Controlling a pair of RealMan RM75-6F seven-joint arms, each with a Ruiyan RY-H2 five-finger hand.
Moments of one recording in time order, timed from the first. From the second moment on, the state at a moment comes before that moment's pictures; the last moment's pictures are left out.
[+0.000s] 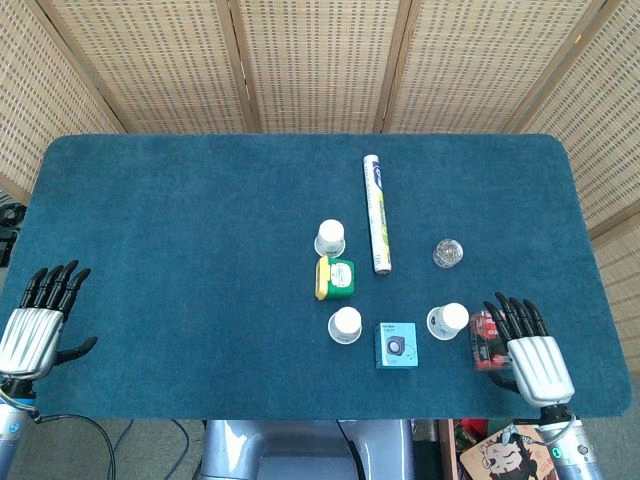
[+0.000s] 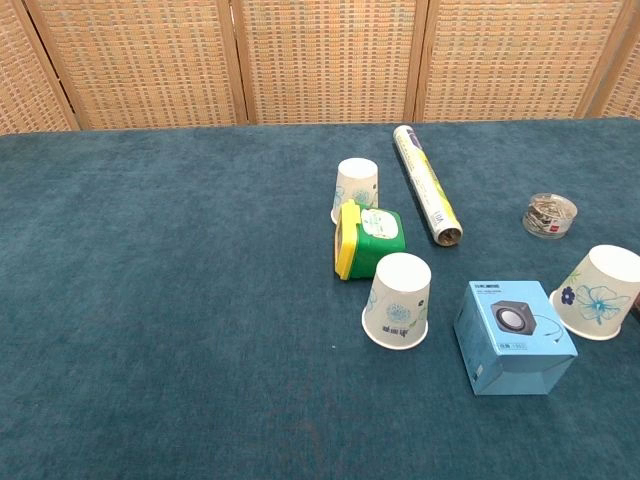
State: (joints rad) left arm -0.15 -1.17 -0.04 -1.60 1.53 1.46 0.14; right arm 0.14 -1.23 -0.01 -1.68 -1.54 1.43 -0.25
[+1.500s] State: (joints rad) left arm -0.14 -1.16 -0.03 -1.61 1.55 1.48 0.12; right arm 0.23 -1.21 0.05 -1.77 -1.55 1.30 -0.24
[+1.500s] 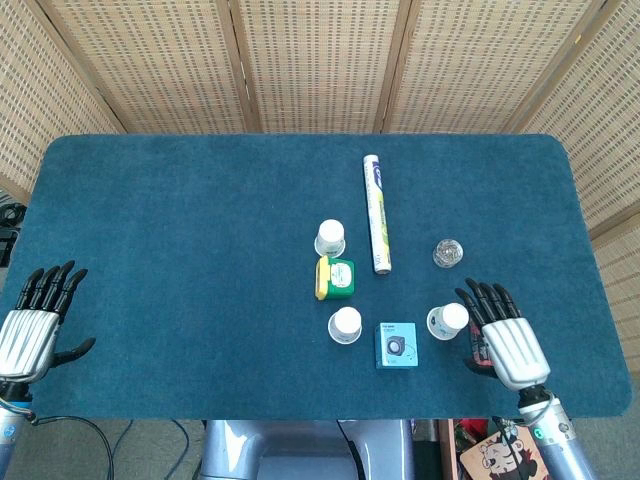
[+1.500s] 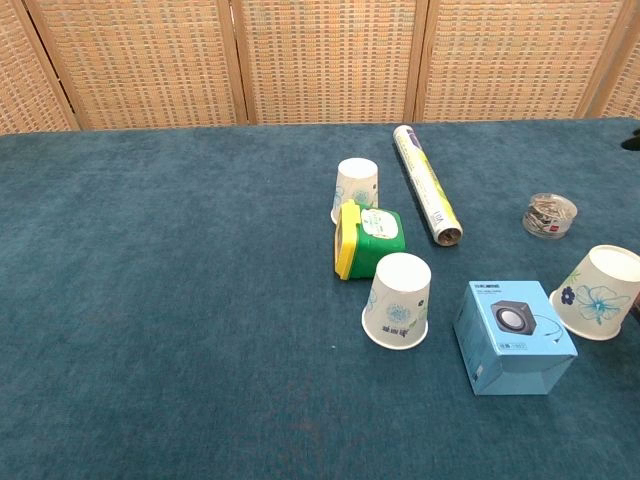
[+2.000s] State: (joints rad) left arm -0.15 -1.16 -0.04 -1.61 1.54 1.47 0.10; right arm 0.46 -1.30 0.19 -1.91 -1.29 1.06 -0.48
